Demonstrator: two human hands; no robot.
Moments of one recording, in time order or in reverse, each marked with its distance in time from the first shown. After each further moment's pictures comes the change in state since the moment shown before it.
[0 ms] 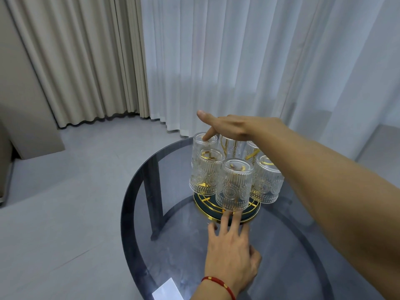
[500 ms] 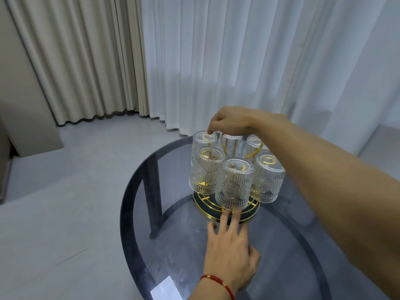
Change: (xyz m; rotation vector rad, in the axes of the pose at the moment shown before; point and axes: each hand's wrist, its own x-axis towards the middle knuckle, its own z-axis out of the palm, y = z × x) left_hand -0.001 0.000 0.000 0.011 0.003 0.000; right_hand 0.000 -0.001 -0.013 -0.128 0.124 -0.114
